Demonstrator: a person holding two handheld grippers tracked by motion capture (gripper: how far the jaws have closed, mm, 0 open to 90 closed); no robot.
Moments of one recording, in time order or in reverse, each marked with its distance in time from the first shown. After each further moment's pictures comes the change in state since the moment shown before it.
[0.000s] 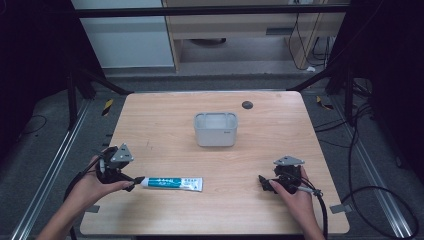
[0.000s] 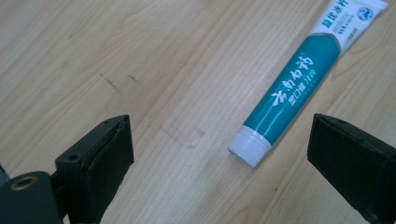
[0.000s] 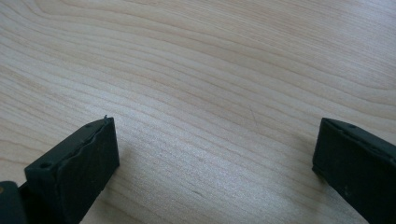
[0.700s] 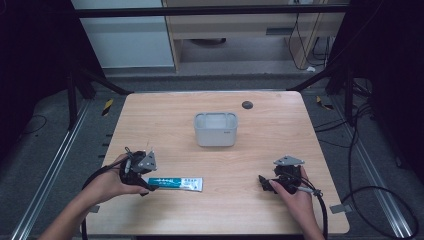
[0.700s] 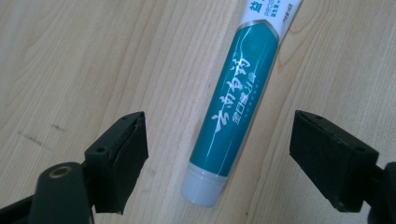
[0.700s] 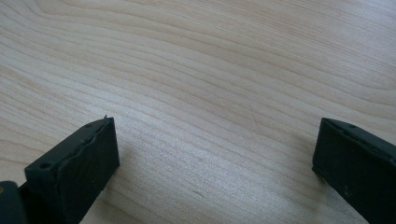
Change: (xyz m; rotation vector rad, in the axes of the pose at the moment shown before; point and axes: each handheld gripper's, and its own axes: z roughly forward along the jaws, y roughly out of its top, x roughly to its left) left arm -0.025 0.035 0.039 0.151 -0.178 0.288; right arm 0.000 0.000 0.000 0.000 0.001 0.001
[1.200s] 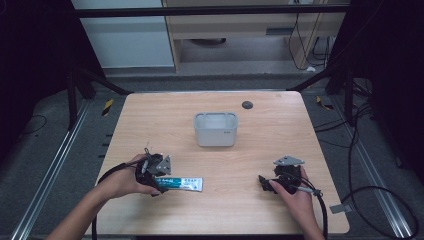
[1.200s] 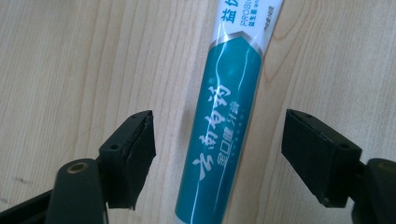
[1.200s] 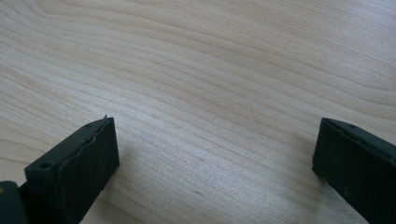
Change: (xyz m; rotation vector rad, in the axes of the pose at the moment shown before) left arm -0.004 0.027 0.029 0.082 -0.069 0.127; right arm 0.000 0.000 0.000 0.000 0.002 -0.002
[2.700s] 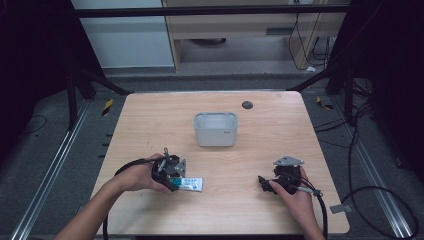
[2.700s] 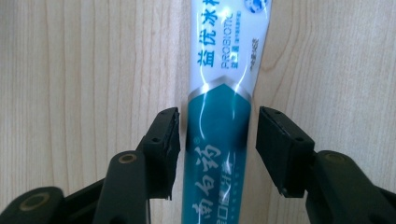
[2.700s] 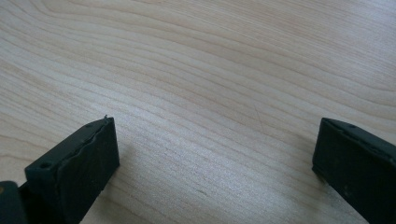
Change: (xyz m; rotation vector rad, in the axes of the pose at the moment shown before) left arm 0.004 0.035 0.026 0.078 -0.092 0.113; right arm 0.001 0.000 0.000 0.000 0.009 -0.006
